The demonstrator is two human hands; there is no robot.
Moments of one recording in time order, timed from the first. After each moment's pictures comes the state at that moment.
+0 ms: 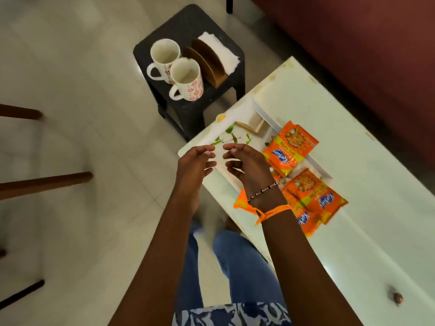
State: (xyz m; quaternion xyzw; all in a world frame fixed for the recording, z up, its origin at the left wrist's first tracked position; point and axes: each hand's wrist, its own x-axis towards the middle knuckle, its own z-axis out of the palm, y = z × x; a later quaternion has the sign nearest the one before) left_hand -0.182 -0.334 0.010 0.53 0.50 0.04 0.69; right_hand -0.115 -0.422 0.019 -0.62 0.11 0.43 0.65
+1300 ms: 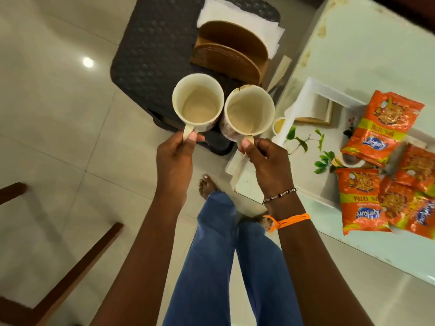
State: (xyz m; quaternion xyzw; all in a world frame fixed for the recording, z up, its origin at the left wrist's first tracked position) left_hand -0.105 -0.067 -0.105 0.73 0.35 -0.06 0.58; right_hand -0.081 -0.212 -0.104 -0.77 0.21 0.21 0.56
